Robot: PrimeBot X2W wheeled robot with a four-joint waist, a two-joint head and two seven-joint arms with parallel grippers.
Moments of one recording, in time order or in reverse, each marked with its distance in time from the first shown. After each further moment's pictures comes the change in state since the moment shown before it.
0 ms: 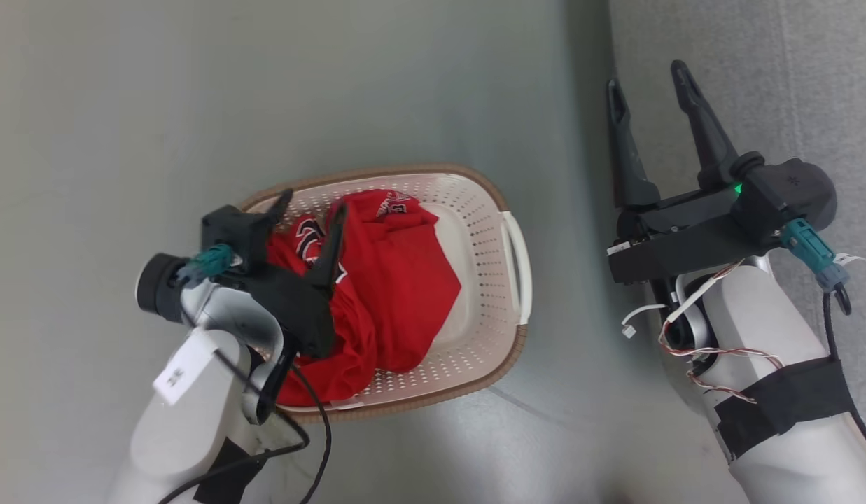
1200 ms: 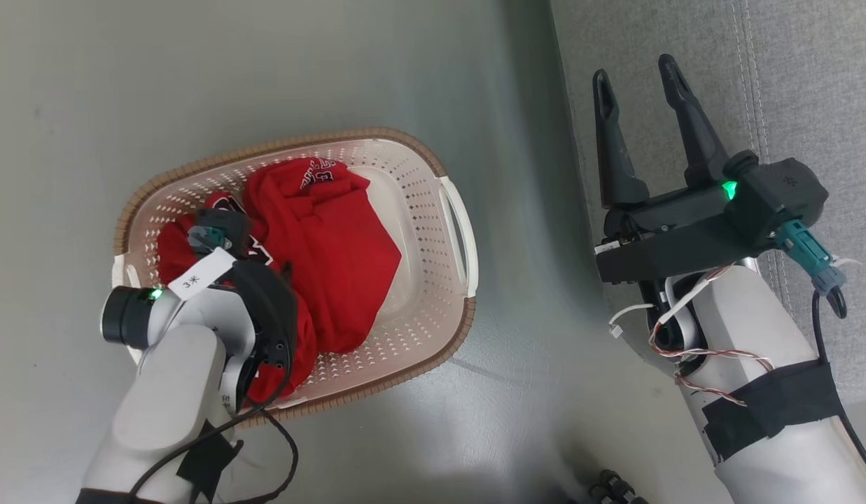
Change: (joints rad) left arm -0.079 0.029 -0.007 0.227 0.035 0.098 0.338; right arm 0.006 0.047 -0.022 -0.027 -0.007 0.018 0.000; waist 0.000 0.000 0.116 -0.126
